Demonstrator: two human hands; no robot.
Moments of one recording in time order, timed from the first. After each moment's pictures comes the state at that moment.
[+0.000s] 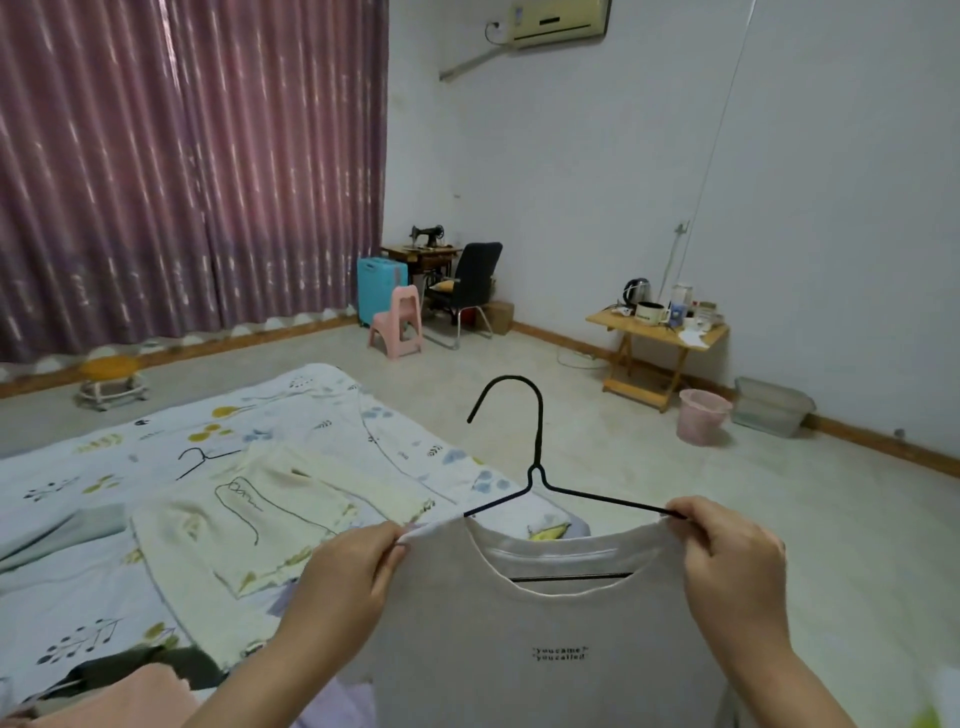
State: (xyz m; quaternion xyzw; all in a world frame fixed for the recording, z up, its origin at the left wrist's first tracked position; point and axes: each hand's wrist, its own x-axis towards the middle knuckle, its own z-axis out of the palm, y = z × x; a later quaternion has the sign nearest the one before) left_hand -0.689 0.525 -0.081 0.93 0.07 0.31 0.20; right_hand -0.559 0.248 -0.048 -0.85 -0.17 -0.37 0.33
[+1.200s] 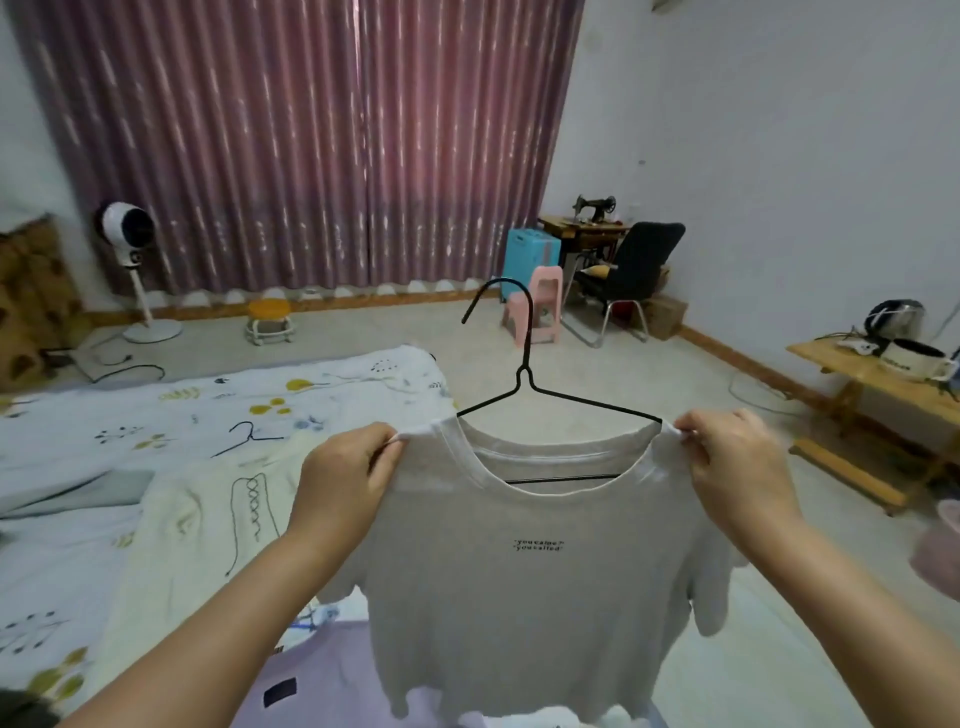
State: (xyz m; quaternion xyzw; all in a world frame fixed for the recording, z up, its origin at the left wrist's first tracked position) left_hand -0.284 0.656 -0.063 0.85 0.29 0.43 0.11; right_hand -0.028 0.445 -0.020 -0.84 -0.43 -0.25 0.24
